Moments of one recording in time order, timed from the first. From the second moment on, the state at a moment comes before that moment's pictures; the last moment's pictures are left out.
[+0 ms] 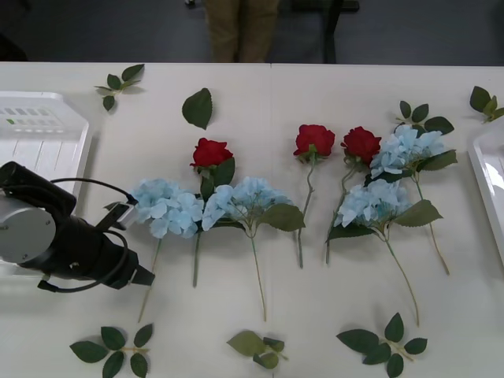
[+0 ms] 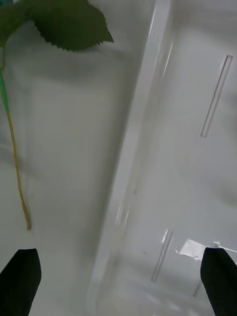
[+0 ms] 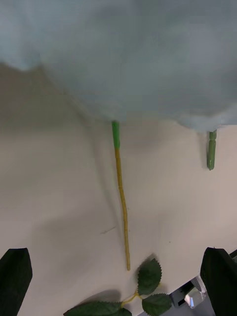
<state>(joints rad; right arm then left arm) -0.42 -1.31 0.40 -1.03 -1.78 1.11 2.26 -0.16 0.85 -0.37 -1.83 1.06 1.29 -1.50</state>
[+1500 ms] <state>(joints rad) -0.52 -0.85 0.41 -1.14 -1.17 0.91 1.90 -0.16 0.59 -0.39 -1.79 0.57 1.19 -1.32</state>
